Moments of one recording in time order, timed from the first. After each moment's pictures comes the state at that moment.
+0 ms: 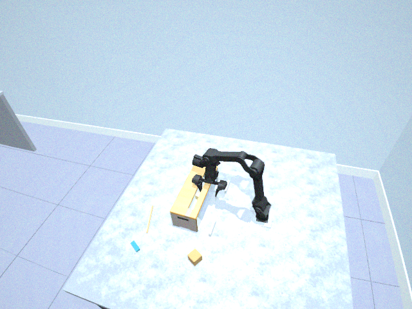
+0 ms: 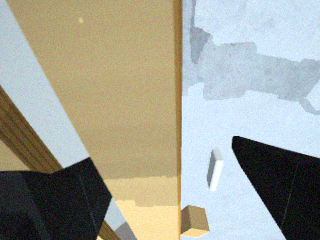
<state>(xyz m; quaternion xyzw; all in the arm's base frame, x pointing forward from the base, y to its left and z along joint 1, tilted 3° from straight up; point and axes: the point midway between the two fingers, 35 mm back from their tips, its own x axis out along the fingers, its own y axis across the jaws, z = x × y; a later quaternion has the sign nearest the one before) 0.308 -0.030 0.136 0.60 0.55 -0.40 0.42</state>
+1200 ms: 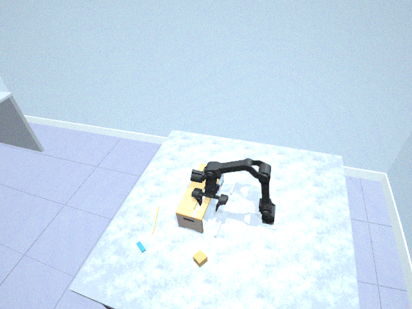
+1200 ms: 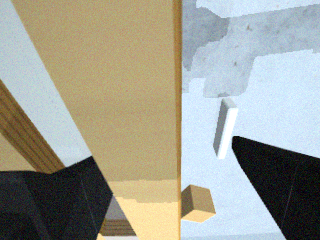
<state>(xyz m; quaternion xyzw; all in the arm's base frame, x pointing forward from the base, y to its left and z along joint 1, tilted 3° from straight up) 0.313 0.062 0.138 0.61 0.55 -0.40 0.42</state>
